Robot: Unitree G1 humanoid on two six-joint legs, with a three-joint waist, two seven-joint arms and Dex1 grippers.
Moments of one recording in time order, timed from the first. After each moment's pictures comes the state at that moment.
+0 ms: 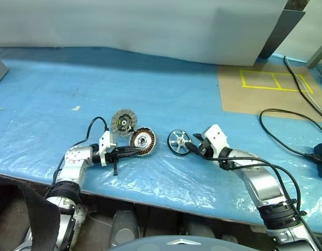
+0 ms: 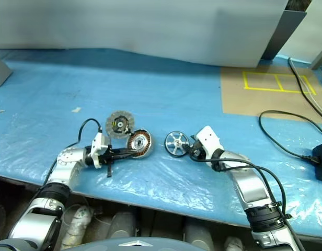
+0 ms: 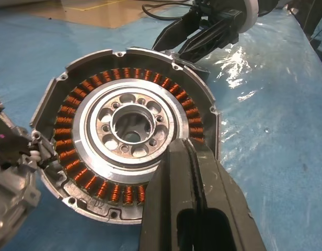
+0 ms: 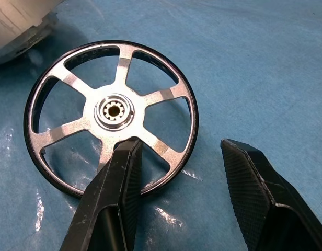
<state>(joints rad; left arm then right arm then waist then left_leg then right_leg) -0.38 0.41 -0.05 0.62 -0.33 -0.31 -1.42 -0.14 -0.48 0.13 -0.15 0.14 0.41 0.61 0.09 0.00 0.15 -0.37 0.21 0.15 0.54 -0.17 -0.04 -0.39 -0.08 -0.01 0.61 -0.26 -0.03</state>
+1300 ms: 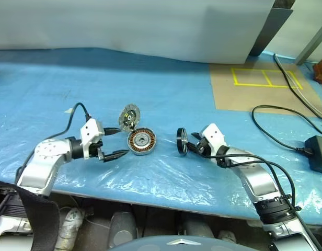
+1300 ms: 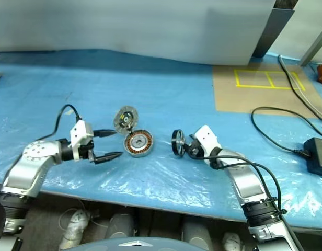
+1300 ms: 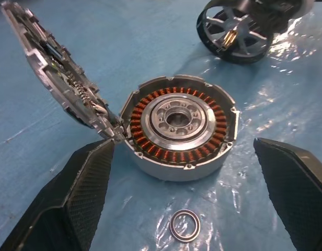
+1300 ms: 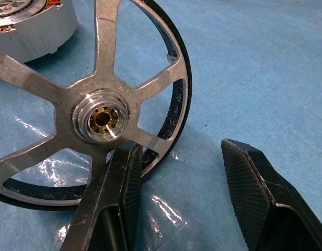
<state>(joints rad) -0.18 0.64 -0.02 -0.01 -0.32 0.17 -1.06 -0.18 -0.47 0.15 -0.06 0.12 0.36 0.63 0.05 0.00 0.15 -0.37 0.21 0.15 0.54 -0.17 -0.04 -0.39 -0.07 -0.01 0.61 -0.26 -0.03</state>
